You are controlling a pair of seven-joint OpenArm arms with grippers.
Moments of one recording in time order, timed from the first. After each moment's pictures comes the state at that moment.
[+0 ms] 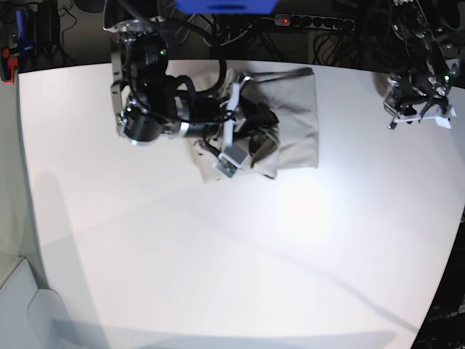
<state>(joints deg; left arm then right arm) 17.7 -9.3 -30.9 104.5 -33.8 25.8 63.7 -4.3 -4.9 -8.0 102.5 43.0 39.9 -74.3</state>
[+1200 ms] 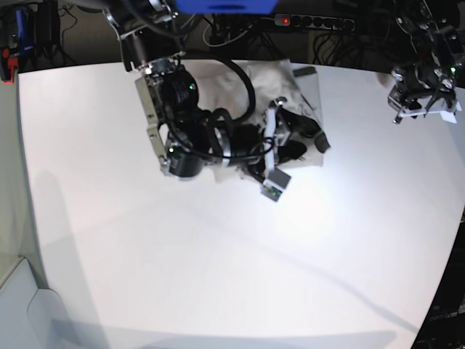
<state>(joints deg) 19.7 -9.2 -33.2 108.1 -34.0 25.8 66.8 7.6 -6.8 -17.2 88.0 43.6 39.9 -70.0</state>
